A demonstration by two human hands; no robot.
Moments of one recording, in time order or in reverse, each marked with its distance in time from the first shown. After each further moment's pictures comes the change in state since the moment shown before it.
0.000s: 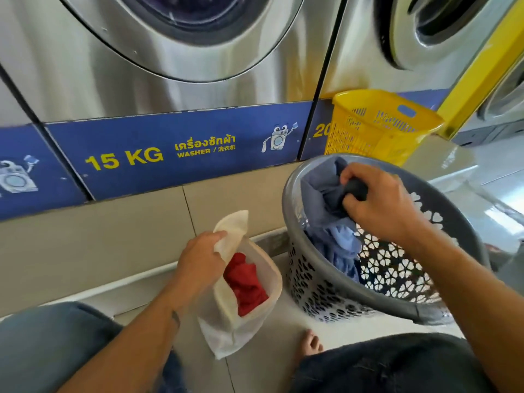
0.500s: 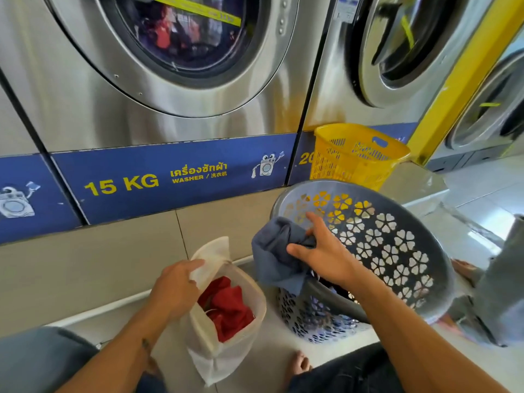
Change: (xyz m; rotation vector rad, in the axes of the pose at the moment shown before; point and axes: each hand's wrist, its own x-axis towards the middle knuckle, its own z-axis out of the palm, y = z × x) left_hand -0.016 -0.027 -0.017 -0.002 -0.014 -0.042; right_hand -0.036 -0.015 0.054 0.356 -0.317 0.251
